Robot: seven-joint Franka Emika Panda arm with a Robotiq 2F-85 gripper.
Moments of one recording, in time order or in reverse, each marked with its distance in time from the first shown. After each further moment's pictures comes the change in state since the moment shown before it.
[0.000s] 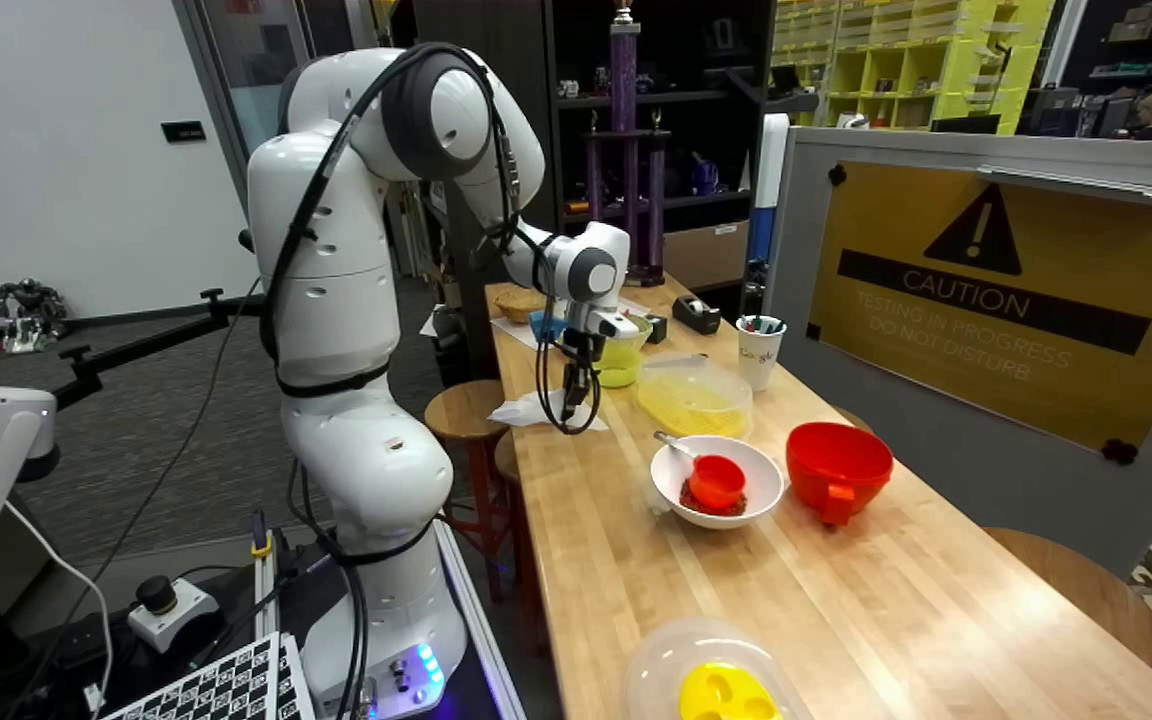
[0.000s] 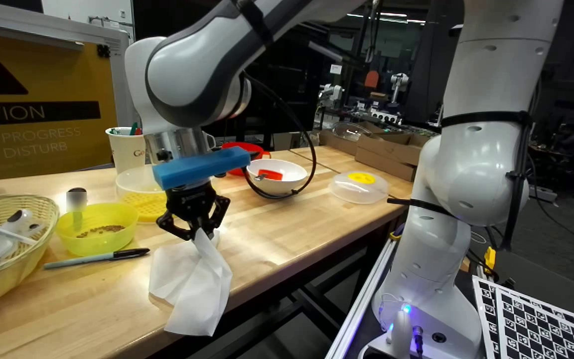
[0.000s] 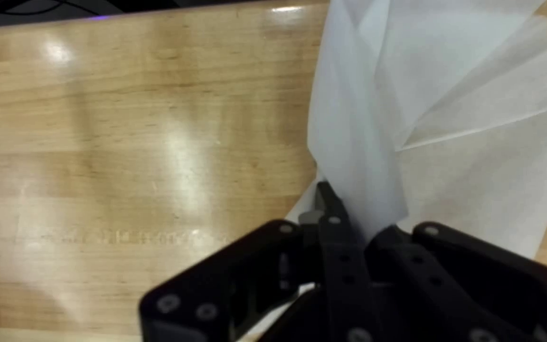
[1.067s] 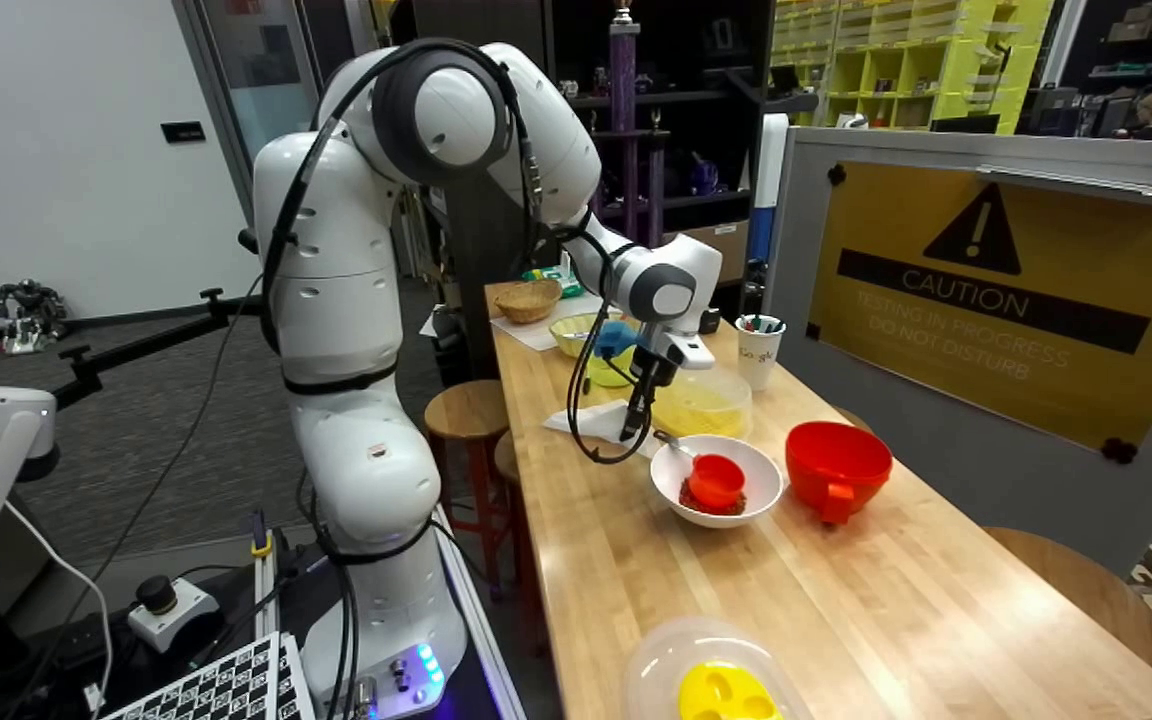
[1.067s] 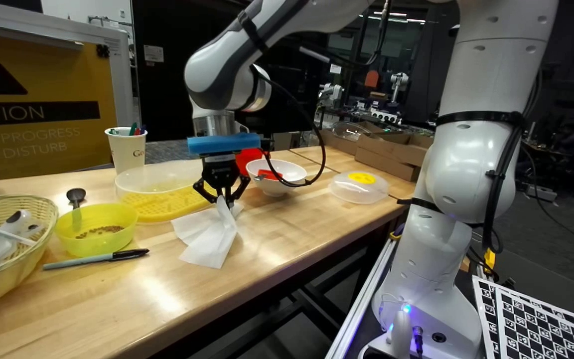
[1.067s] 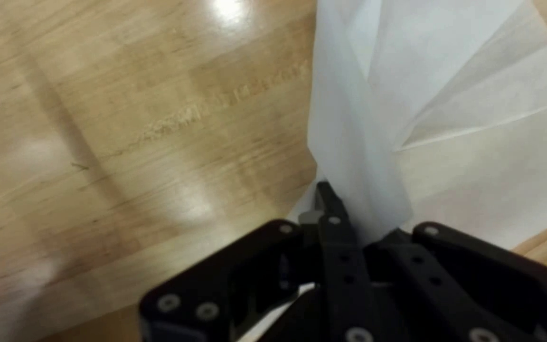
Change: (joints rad) arm -0.161 0.014 -0.159 0.018 0.057 -0.004 -0.003
